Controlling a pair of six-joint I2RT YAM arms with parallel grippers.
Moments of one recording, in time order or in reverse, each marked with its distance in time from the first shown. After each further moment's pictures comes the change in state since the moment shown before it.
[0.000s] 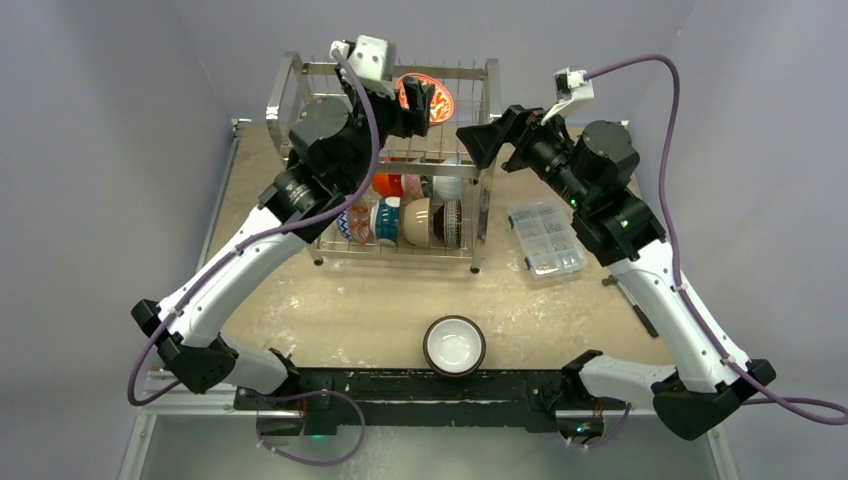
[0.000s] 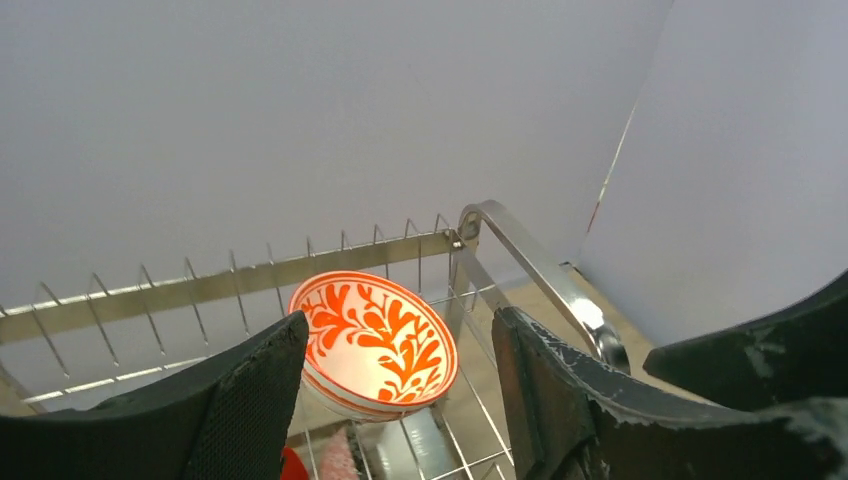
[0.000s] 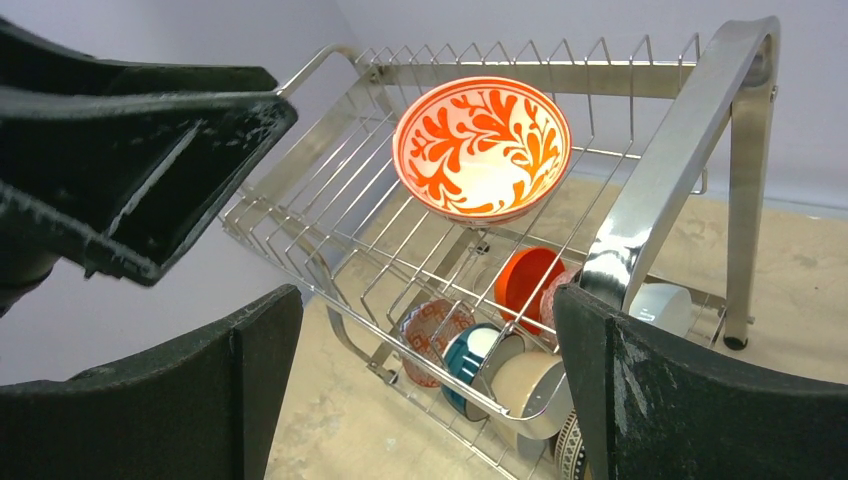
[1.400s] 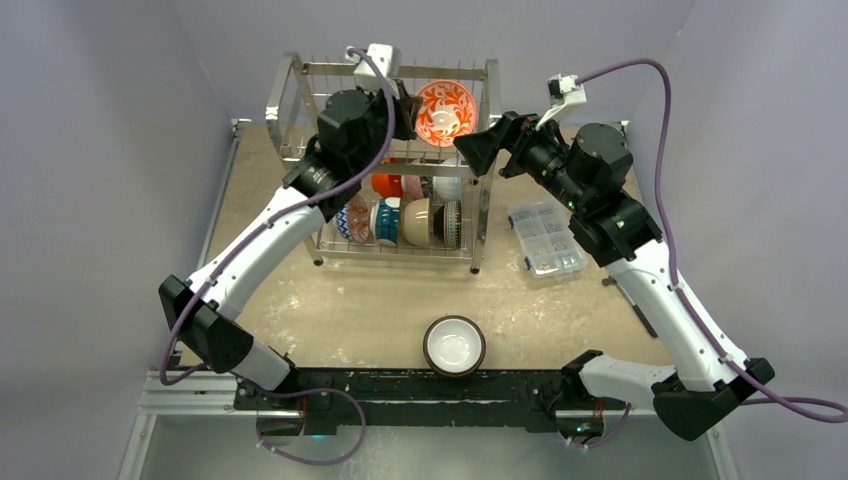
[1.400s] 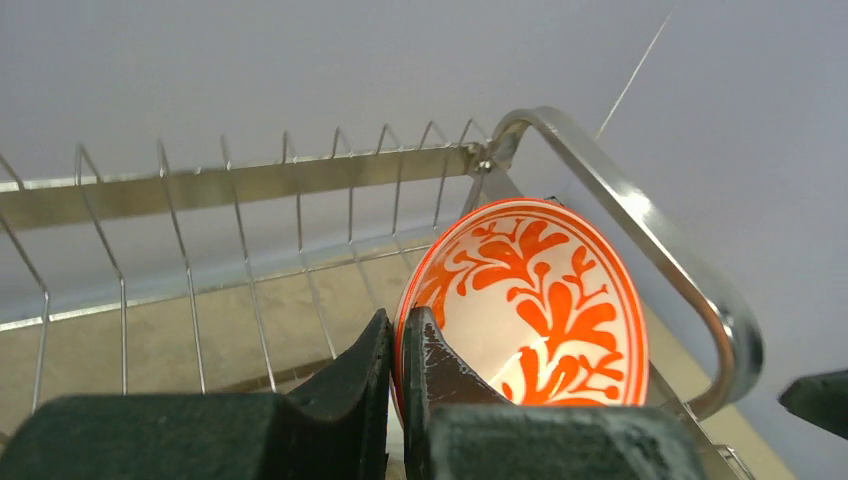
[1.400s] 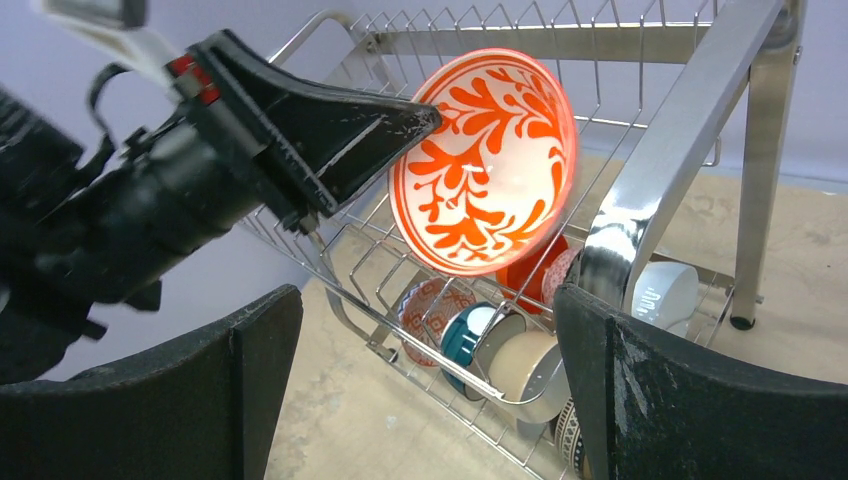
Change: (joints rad) left arm 0.201 0.137 -0.036 -0.074 0.249 -0.340; right arm 0.000 -0.003 -0.029 -0.018 -0.029 0.002
